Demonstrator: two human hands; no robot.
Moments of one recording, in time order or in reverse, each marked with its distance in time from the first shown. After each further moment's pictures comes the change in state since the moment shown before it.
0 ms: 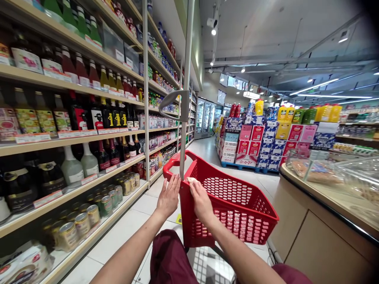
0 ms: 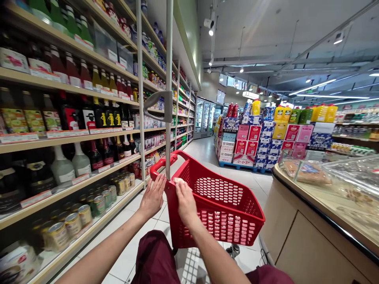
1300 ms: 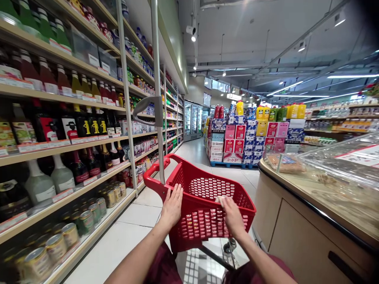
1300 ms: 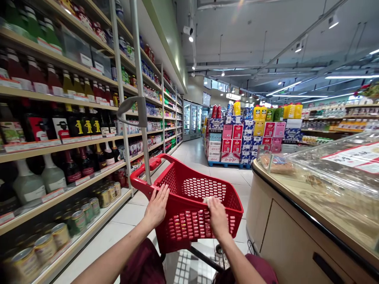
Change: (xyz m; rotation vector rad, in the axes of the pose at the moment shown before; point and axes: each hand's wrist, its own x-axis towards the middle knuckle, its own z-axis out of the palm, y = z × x) left_hand 0.028 0.080 0.018 -0.043 -0.104 0.099; right_hand -0.103 0.129 -0.082 -0.329 0.011 0.315
